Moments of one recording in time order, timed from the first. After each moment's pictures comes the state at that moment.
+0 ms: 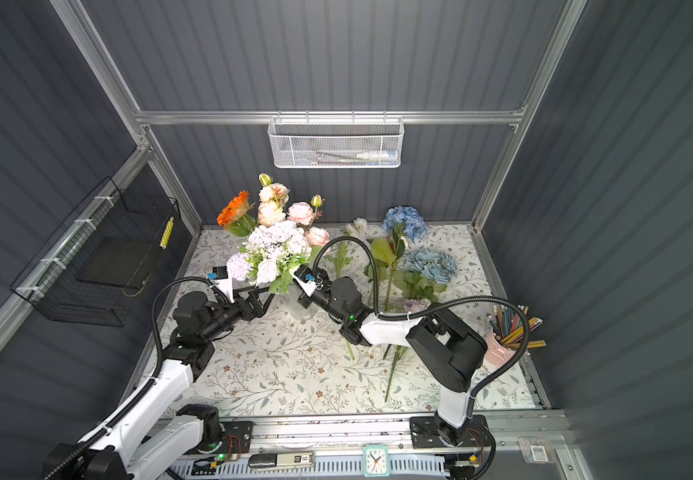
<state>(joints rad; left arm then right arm) -0.17 0.91 0.45 0.26 0.51 -0.50 0.87 1.78 0.96 0.93 -0.08 -0.23</state>
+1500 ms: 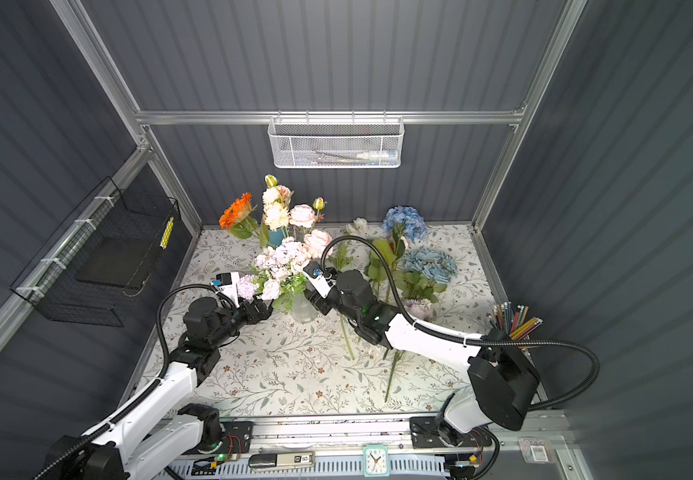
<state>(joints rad) -0.24 0.91 0.40 0.25 0.32 -0.56 0.87 1.45 0.93 0.31 0.06 -0.23</state>
